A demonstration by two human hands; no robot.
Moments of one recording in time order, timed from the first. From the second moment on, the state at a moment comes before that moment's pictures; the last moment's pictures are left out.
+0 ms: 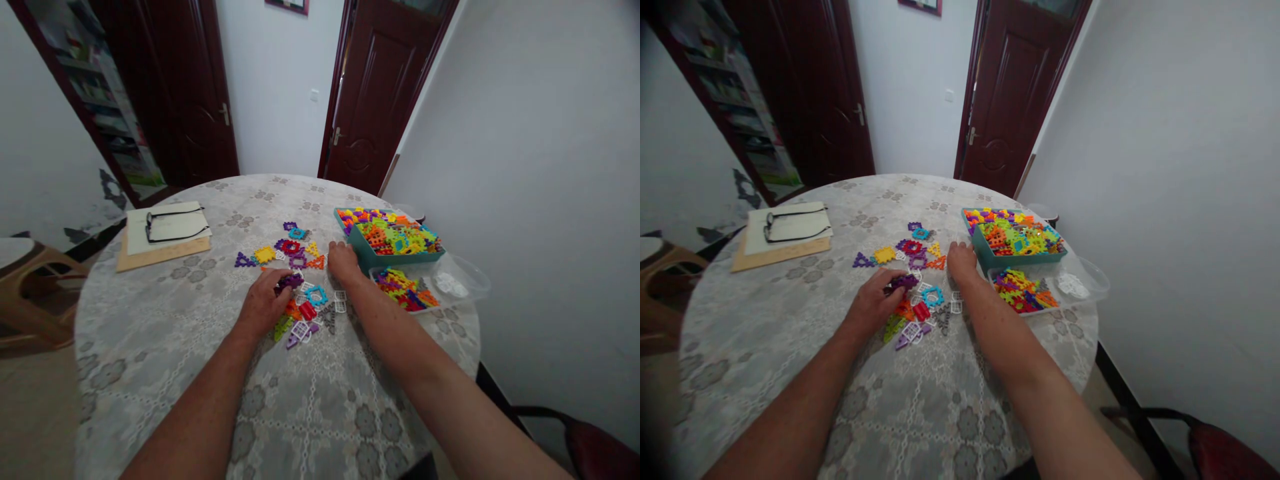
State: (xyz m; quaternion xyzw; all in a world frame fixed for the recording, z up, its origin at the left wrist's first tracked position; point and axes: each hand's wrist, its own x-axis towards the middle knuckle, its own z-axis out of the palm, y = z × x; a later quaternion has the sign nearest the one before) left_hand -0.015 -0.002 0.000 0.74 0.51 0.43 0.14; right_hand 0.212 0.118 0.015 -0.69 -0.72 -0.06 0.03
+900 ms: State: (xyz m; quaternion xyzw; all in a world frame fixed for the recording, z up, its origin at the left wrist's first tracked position) left_hand -0.010 -0.014 0.003 0.75 0.48 0.37 0.27; right_hand 0.221 0.018 0.034 -0.34 -0.83 0.30 0.31
